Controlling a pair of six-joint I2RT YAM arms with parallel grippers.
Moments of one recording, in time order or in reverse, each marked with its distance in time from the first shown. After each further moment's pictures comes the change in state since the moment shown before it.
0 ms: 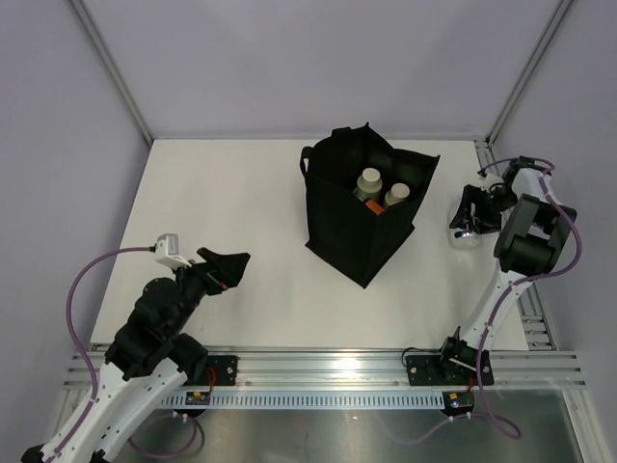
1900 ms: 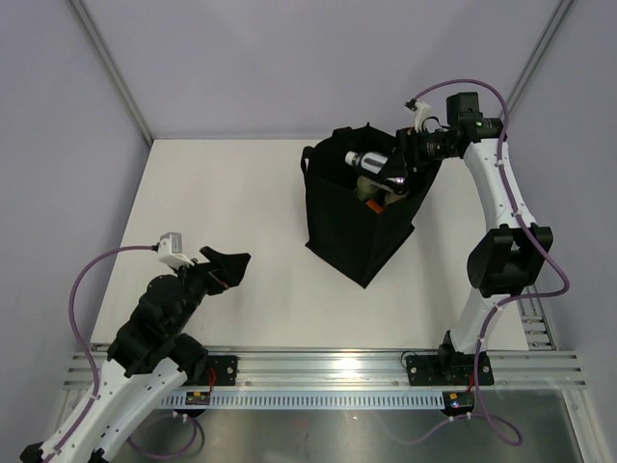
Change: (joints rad) left arm 0.000 0.024 0.001 -0.019 -0.019 0.010; right arm 0.440 -0.268 0.274 -0.014 -0.555 0.064
